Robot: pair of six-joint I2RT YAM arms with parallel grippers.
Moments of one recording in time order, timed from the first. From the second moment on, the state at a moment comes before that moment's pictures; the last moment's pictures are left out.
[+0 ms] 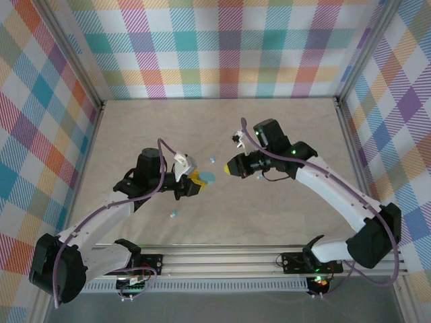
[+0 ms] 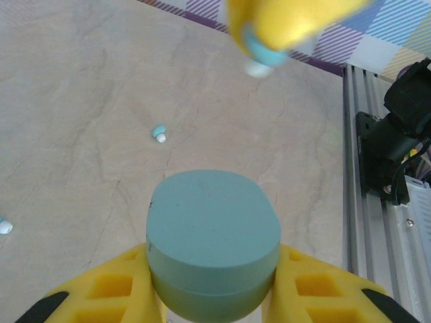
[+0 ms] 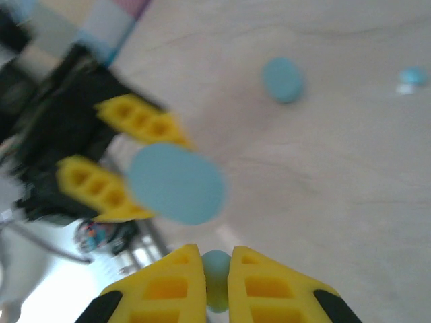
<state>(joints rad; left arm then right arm) -0.44 1.09 0.68 -0.16 0.79 0.23 0.68 1.32 1.22 -0.69 -0.56 0.26</state>
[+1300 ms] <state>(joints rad) -0.42 1.10 0.70 -0.16 0.93 0.20 0.70 1.46 1.28 -0.61 -0.67 0.29</state>
